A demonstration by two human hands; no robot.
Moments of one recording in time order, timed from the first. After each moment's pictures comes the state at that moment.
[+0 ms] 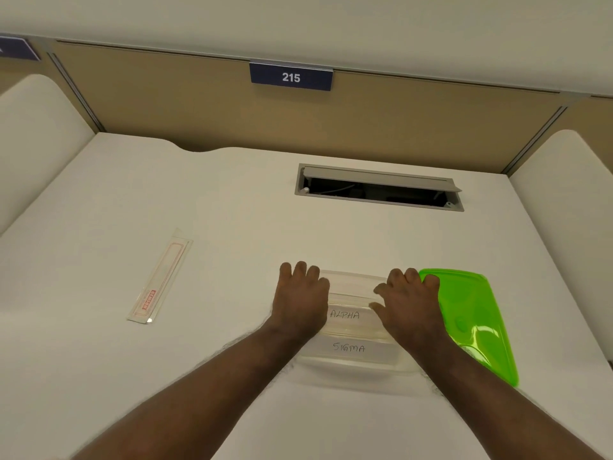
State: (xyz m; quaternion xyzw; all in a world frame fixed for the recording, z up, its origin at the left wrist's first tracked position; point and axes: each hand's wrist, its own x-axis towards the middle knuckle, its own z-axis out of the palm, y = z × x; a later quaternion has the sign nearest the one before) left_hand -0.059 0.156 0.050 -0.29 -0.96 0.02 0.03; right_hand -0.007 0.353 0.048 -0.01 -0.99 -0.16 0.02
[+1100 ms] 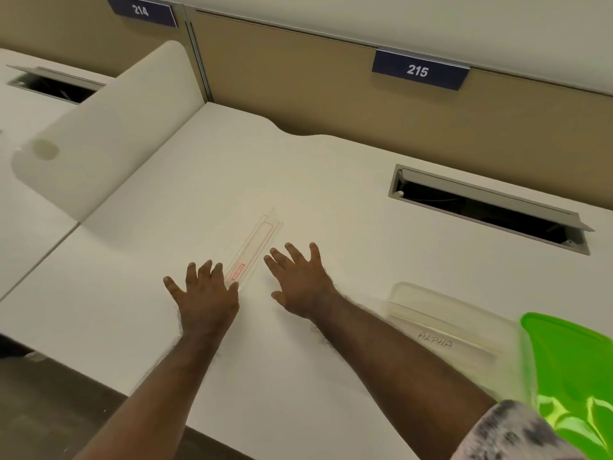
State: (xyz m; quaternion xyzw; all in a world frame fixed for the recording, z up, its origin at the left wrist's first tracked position) left_hand -0.069 -0.126 -0.028 0.15 -0.99 -0.01 -0.01; right_hand -0.125 0.060 -0.001 0.32 -0.94 -0.02 -0.08
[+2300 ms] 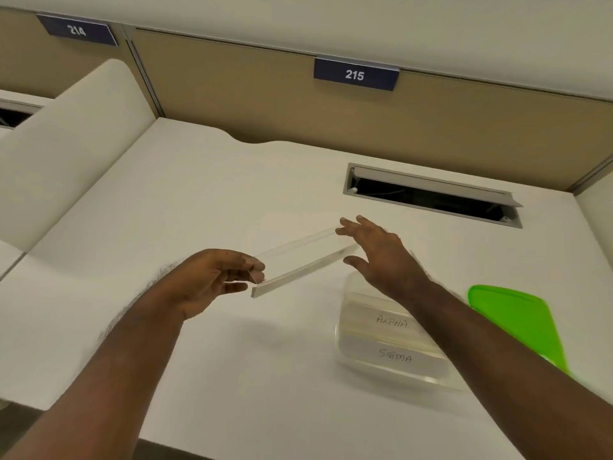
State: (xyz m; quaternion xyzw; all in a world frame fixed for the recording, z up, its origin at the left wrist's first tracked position) left_hand -0.100 -0.067 0.098 0.05 -0.67 -0.68 -0.30; right_hand -0.106 0.257 0.076 0.17 -0.96 0.21 0.02
